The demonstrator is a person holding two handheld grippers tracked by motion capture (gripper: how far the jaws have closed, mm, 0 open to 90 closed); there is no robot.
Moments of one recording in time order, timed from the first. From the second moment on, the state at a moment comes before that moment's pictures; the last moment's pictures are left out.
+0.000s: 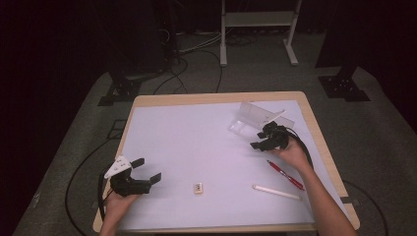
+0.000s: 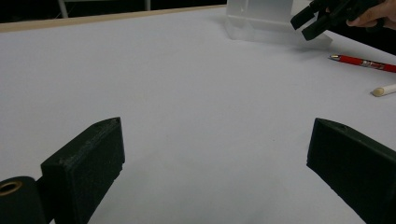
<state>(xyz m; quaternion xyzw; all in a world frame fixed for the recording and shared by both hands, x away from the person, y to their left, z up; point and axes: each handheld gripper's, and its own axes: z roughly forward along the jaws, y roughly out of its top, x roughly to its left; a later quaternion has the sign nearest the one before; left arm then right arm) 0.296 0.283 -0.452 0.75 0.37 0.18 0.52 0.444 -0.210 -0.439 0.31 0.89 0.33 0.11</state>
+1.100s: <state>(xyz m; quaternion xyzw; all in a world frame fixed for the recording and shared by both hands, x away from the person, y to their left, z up) 0.295 0.289 -0.450 0.73 0.38 0.17 0.54 0.452 -0.212 -0.456 0.29 0.90 0.29 0.12</state>
